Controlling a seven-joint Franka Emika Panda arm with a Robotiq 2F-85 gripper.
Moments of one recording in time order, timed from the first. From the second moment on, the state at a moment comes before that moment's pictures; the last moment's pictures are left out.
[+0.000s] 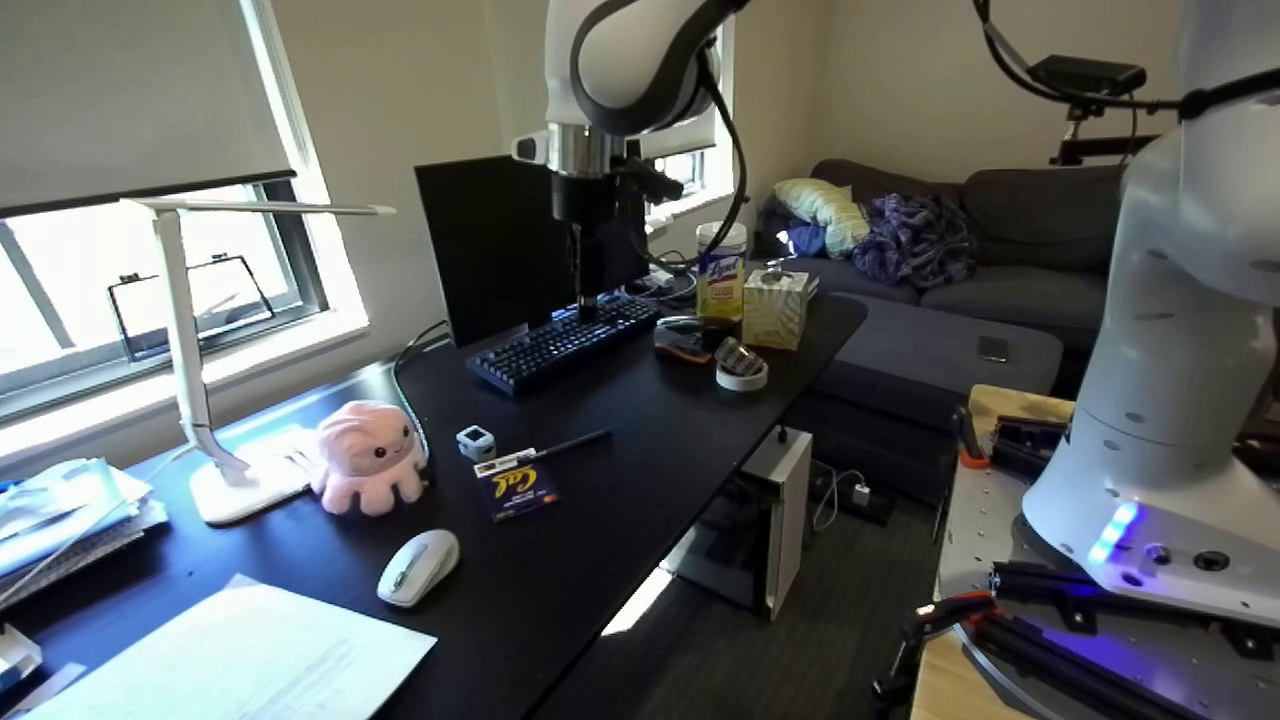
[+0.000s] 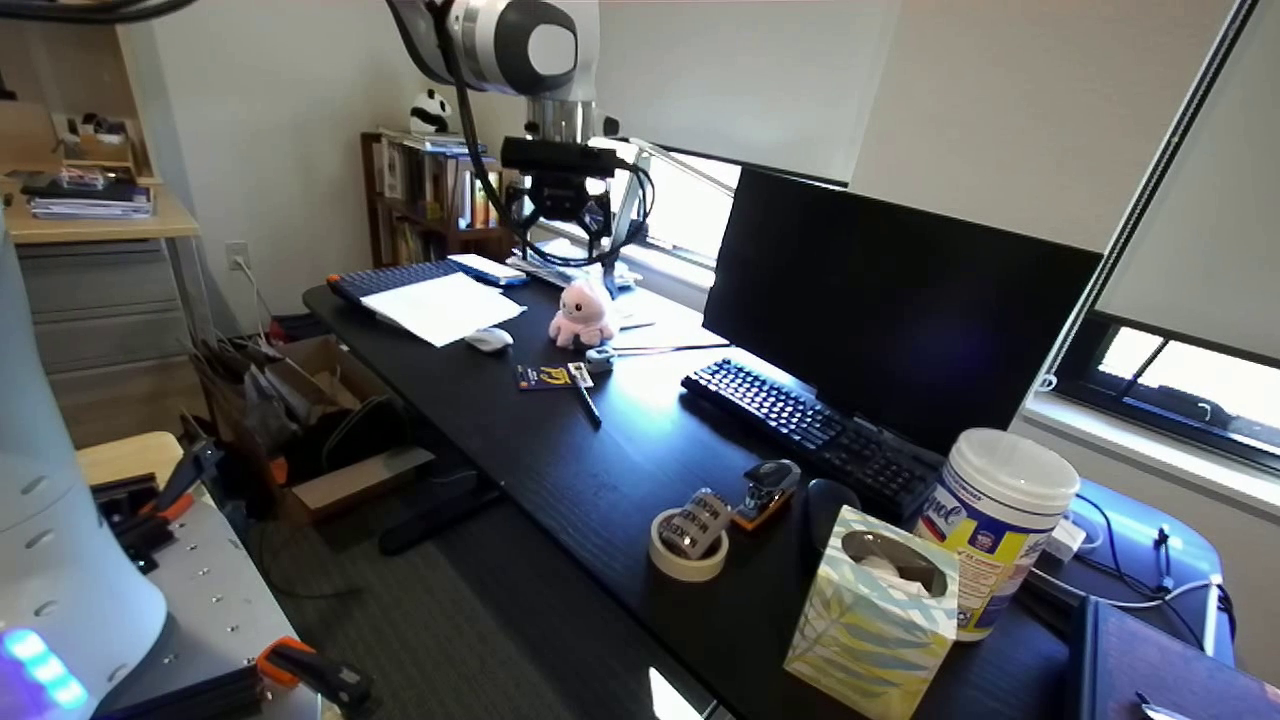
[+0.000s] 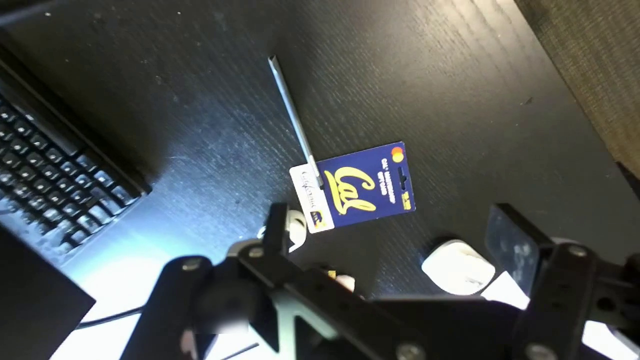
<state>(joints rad) 0.14 0.12 0.04 -2.15 0.04 2.39 -0.60</state>
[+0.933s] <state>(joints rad) 0.05 0.90 0.14 -1.44 -0.03 2.23 -0.82</state>
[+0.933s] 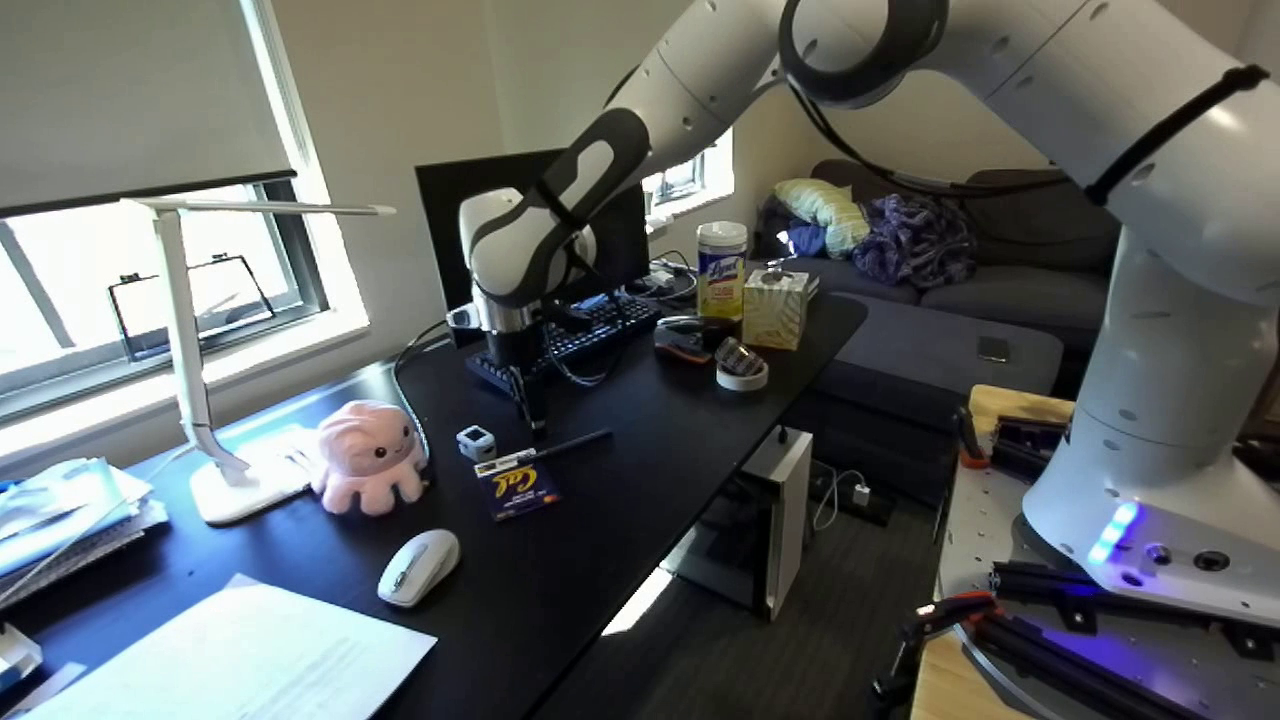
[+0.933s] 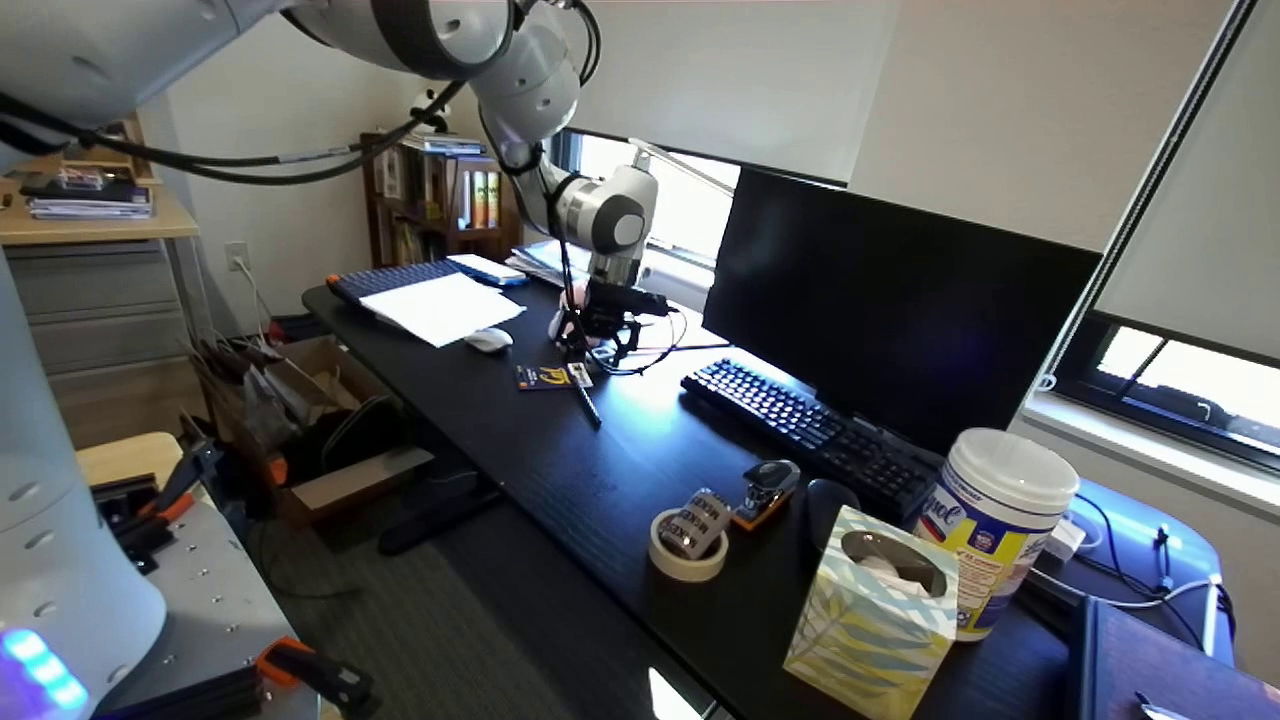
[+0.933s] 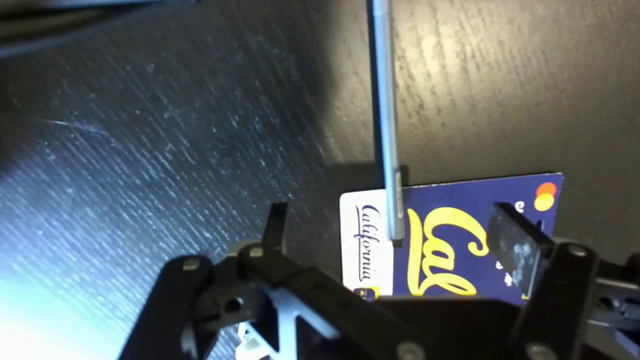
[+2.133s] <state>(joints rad) 0.08 1.01 0.13 -1.28 -0.10 2.11 -0.79</state>
